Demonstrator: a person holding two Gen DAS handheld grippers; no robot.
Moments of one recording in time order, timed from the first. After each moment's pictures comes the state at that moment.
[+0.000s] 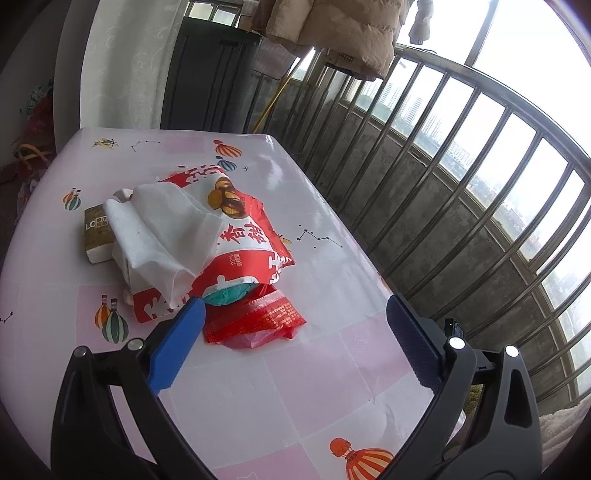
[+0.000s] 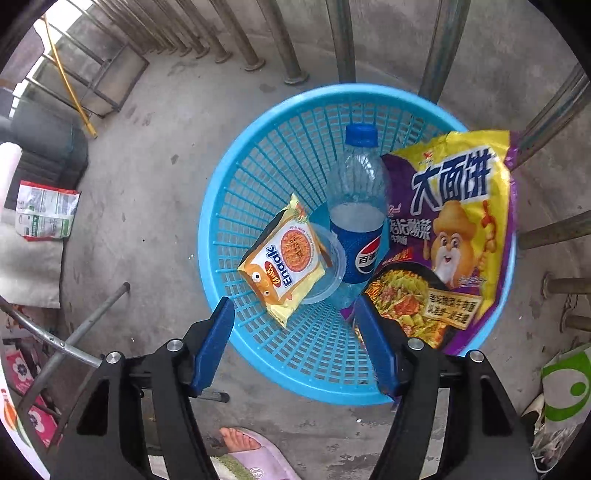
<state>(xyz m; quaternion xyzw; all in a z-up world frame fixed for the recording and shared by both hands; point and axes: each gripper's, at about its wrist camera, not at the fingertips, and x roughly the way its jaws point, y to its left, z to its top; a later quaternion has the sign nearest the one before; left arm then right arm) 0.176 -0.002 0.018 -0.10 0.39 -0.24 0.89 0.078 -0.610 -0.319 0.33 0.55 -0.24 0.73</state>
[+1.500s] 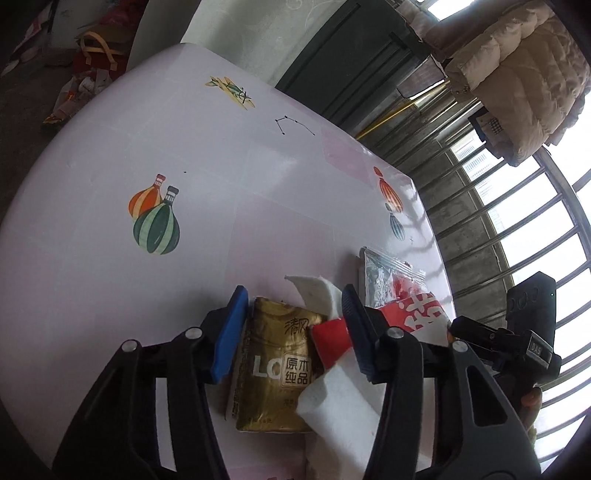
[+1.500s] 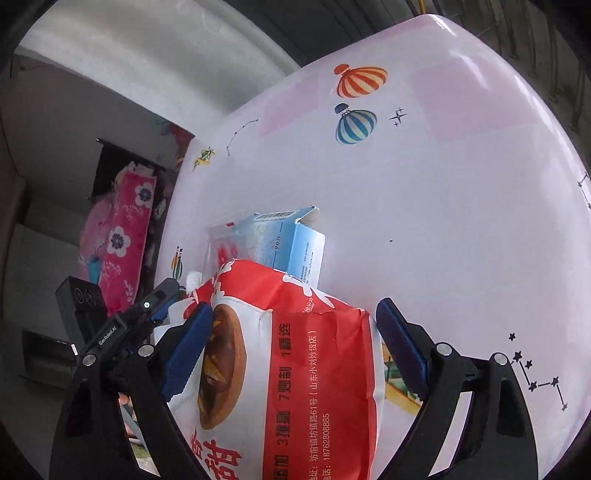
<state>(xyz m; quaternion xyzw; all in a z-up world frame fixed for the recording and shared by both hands) 0.396 0.162 -0.078 -0.27 0.46 -0.13 0.84 0.383 -0.188 -0.110 0.24 0.55 0.23 0.77</state>
